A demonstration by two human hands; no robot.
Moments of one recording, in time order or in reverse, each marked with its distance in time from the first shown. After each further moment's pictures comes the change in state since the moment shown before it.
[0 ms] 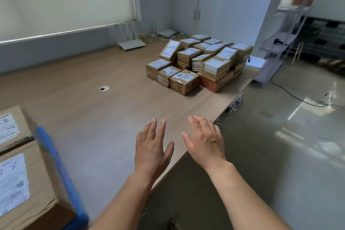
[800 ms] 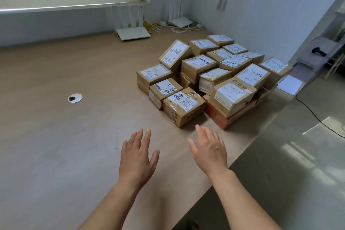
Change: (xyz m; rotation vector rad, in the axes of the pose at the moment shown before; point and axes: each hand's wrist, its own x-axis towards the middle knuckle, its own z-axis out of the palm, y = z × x) left_hand 0.249 0.004 0.094 -0.019 -0.114 -0.276; right_hand 0.230 0.148 0.139 0.067 -0.364 0.010
